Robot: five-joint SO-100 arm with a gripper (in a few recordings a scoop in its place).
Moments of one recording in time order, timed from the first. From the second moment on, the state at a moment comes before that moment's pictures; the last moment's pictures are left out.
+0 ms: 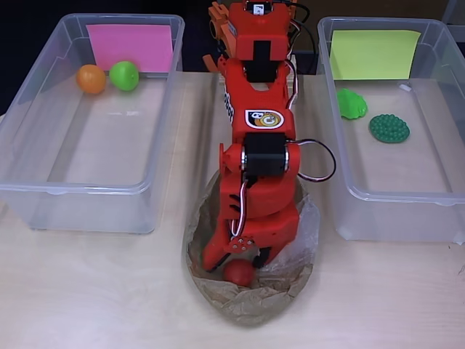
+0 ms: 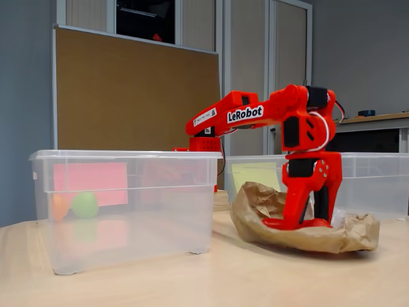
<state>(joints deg) -6.2 18.3 12.2 92.2 74.6</state>
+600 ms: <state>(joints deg) -6.5 19.3 14.9 90.5 67.9</state>
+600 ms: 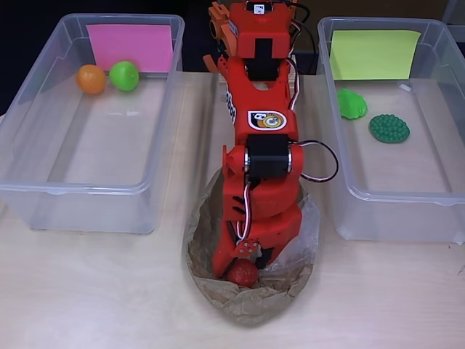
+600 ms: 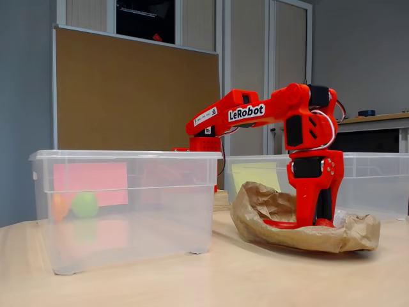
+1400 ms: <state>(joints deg) -7.7 32.3 23.7 97.0 59.7</state>
